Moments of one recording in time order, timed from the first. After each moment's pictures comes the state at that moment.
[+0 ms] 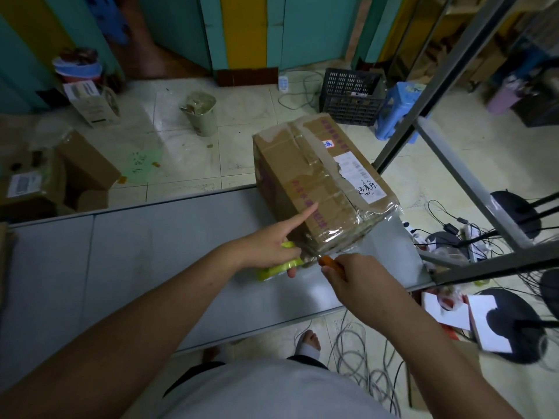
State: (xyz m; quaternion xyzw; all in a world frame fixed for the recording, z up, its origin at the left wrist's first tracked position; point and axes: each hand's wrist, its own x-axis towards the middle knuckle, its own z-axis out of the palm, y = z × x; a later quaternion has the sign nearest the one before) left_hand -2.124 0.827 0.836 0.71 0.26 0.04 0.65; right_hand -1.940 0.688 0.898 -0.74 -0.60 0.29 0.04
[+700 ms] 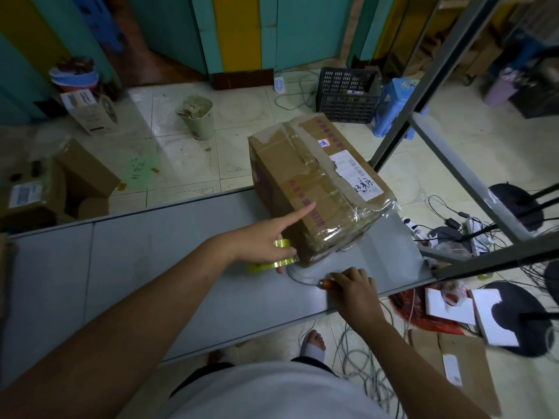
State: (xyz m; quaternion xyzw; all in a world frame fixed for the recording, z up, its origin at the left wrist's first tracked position) left_hand -2.128 0.844 0.845 0.77 0.25 -0.01 0.58; right_hand -1.902 0.656 0.720 -0.76 -0.63 0.15 0.05
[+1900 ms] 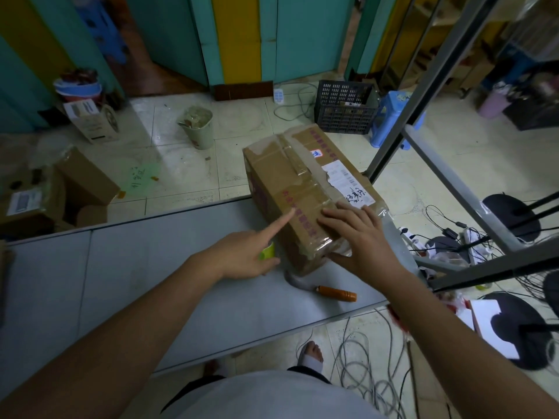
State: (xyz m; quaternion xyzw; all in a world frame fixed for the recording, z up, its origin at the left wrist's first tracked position) left_hand -2.152 0.842 0.827 0.88 0.33 0.00 0.35; right_hand -1.863 0.744 0.832 -0.60 -0.77 0.05 0.21
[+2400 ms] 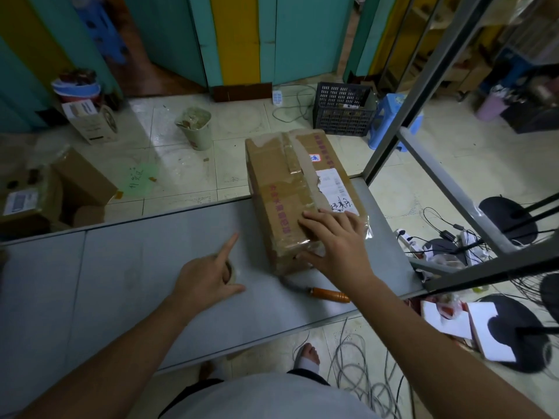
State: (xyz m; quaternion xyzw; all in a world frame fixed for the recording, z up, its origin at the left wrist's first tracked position) left_hand -2.222 0.810 0.744 0.84 0.50 0.04 0.20; right_hand -1.898 0.750 0.817 -0.62 -0.74 -0.03 0.26
